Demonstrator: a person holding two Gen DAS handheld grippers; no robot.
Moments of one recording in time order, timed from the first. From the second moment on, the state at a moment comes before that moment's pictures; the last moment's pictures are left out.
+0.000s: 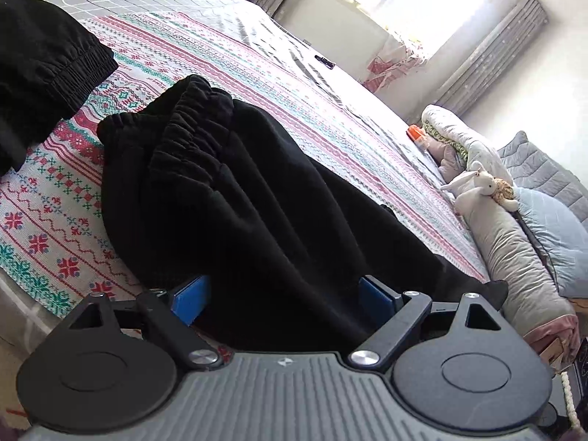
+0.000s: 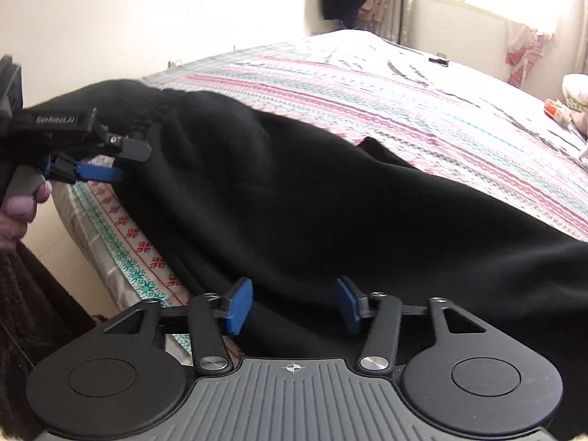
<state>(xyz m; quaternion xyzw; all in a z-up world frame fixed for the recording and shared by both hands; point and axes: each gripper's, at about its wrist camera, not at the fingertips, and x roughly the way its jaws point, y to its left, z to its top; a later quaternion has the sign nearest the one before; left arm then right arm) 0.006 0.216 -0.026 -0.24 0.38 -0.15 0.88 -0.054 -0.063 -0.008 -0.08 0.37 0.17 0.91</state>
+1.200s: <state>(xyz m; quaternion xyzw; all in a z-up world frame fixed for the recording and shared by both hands) 0.017 0.205 -0.016 -0.24 0.28 0.03 0.93 -0.030 -0.316 -0.043 0.33 0.26 -0.14 0.90</state>
